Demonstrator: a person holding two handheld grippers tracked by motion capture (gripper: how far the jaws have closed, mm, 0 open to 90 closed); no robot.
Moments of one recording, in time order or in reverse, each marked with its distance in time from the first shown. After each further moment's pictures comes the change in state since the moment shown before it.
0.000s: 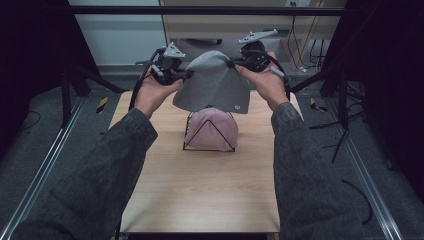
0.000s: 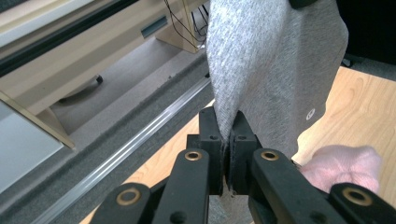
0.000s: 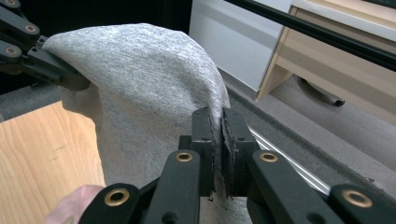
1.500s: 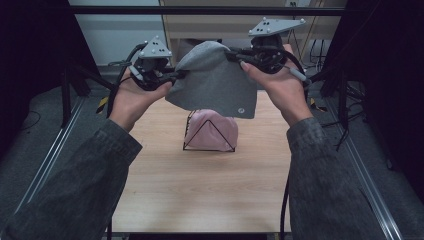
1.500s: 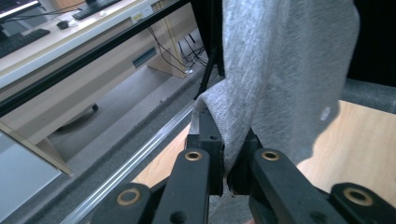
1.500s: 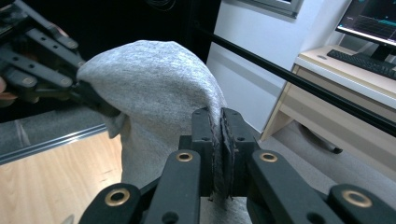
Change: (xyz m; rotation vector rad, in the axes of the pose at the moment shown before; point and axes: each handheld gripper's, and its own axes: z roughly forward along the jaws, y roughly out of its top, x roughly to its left) left arm -0.038 0.027 -0.091 -0.101 -0.032 0.048; right arm 0.064 0.044 -0.100 -0.164 0.028 -0.085
